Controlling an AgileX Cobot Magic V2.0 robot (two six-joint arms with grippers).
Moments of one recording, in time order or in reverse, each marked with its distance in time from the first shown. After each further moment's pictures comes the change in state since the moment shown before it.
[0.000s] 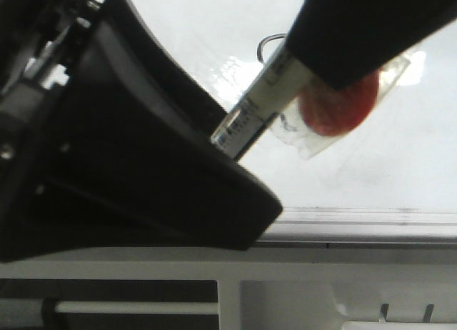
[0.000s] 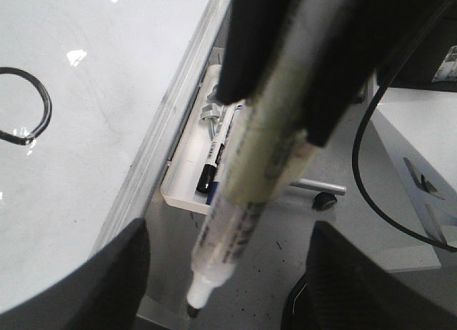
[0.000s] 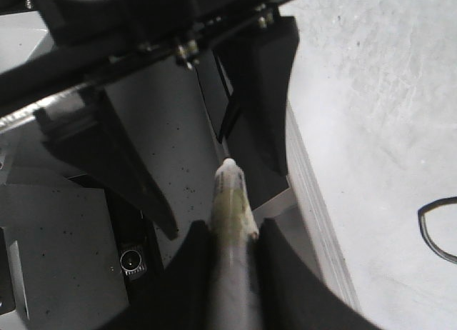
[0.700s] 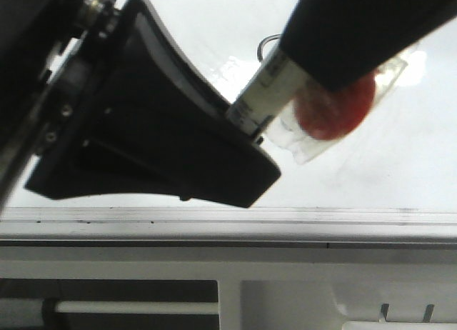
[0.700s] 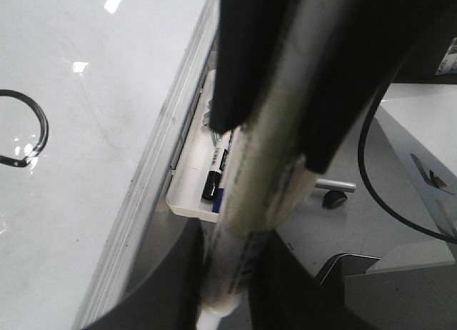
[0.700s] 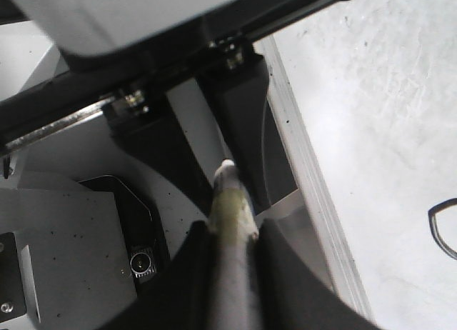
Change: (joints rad) left arm -0.007 0.016 -0.011 0.004 -0.019 0.041; right arm 0.000 0.001 0.000 0.029 -0.008 -0.004
